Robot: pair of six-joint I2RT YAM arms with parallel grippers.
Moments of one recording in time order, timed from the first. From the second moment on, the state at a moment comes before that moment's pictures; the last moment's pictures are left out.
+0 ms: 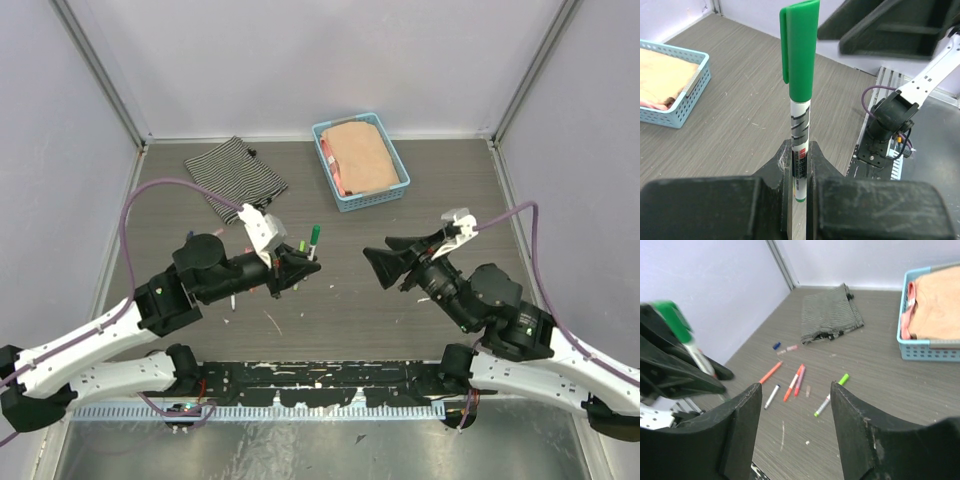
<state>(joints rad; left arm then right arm) -1.07 0.86 0.93 -0.14 0.10 -0.13 1.13 0.54 0.83 -0.27 0.48 0.38</state>
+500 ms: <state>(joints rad) -1.07 0.94 0.93 -0.19 0.07 -0.14 1.13 0.78 1.06 -0.13 0.38 0.37</state>
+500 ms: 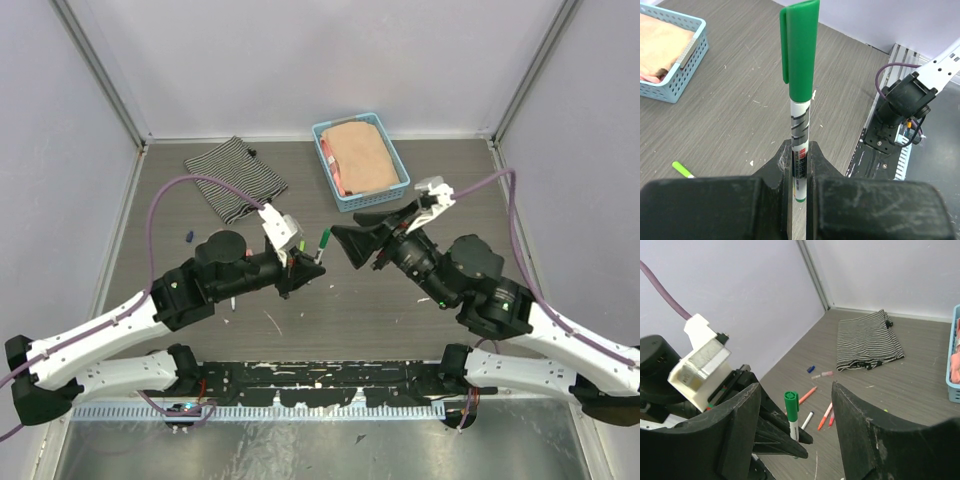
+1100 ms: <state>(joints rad) -1.07 0.95 0.95 -0.19 0.10 -0.16 1.13 0.88 1.06 -0.12 0.32 0.39</state>
